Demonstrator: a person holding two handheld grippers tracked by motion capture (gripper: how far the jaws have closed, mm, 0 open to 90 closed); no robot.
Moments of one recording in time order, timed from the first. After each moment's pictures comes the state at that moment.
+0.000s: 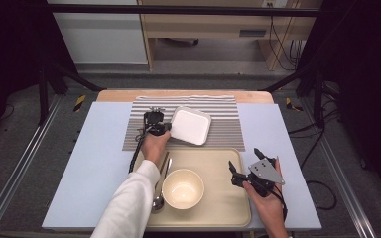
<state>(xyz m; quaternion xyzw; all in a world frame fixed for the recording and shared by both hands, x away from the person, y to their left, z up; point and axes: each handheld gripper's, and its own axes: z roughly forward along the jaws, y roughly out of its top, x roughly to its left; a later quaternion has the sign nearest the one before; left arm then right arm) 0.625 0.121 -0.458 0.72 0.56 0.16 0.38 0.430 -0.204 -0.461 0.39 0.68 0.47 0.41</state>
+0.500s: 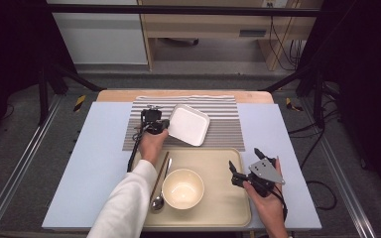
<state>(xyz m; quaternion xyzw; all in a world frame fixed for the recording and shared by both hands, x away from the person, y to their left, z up) 0.619 0.128 -0.443 0.72 0.54 0.19 0.39 0.431 -0.205 -0.461 0.39 0.68 0.47 0.41</state>
